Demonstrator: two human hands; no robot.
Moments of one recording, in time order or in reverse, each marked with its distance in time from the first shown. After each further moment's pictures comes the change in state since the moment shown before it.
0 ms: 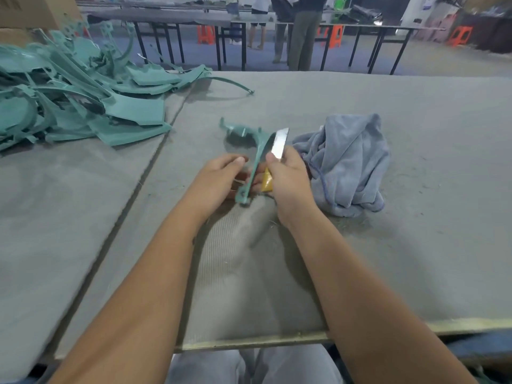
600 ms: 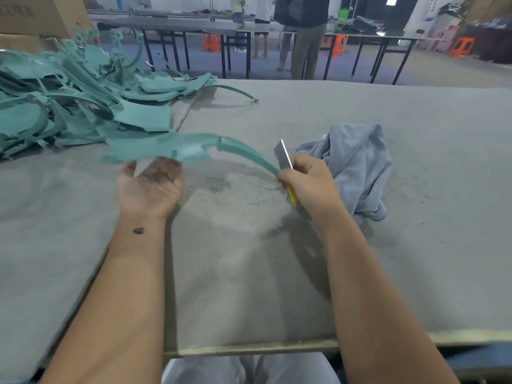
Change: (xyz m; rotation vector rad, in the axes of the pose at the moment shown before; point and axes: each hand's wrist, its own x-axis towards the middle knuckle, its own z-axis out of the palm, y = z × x) left_hand 0.010 -0.022 -0.082 -1.467 0.194 -0.084; right_hand 0.011 -0.012 -0.041 -0.533 -0.049 -0.134
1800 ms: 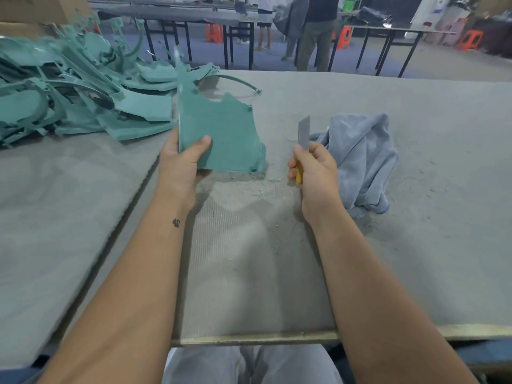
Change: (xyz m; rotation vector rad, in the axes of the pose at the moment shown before) left_hand -0.014 -0.044 0.031 0.923 -0.017 0.341; right_hand 0.004 0.006 0.013 0.463 0.176 0.048
